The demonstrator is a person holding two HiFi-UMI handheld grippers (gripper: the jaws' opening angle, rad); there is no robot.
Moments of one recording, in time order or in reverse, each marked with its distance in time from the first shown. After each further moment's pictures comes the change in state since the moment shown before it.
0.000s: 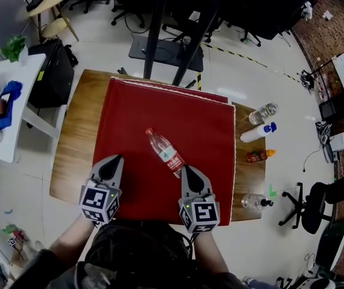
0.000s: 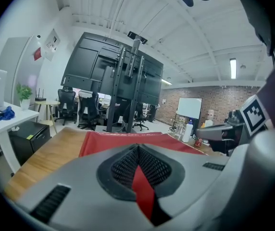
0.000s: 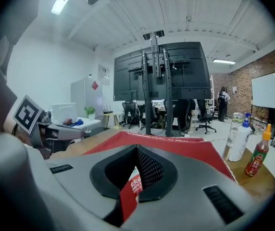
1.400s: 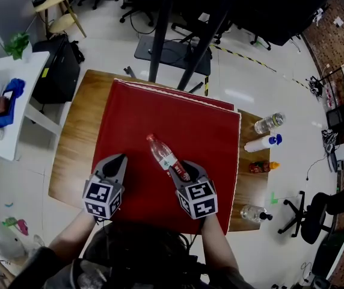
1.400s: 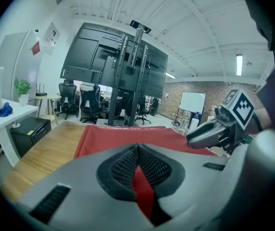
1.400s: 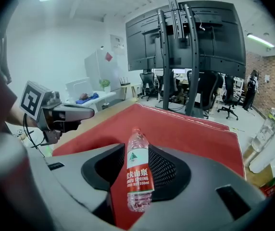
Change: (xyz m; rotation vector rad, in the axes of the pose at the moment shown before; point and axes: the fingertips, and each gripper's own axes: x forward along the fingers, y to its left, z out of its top) left arm 0.053 0.012 -0.009 -0.017 0.087 0.022; right arm 0.074 -0.009 -0.051 -0.094 0.404 0.251
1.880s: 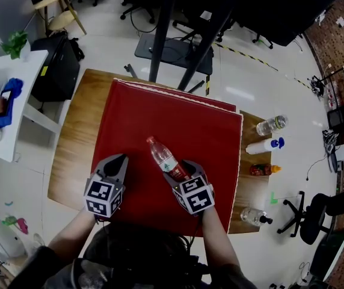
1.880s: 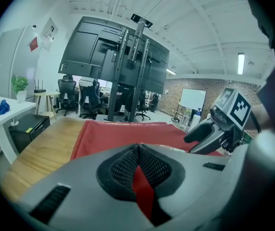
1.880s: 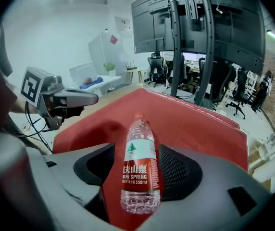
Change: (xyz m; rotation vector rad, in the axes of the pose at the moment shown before) left arm 0.024 0.012 -0.007 -0.005 0.054 -0.008; right arm 0.036 -0.003 -0.021 -0.074 0.197 0.069
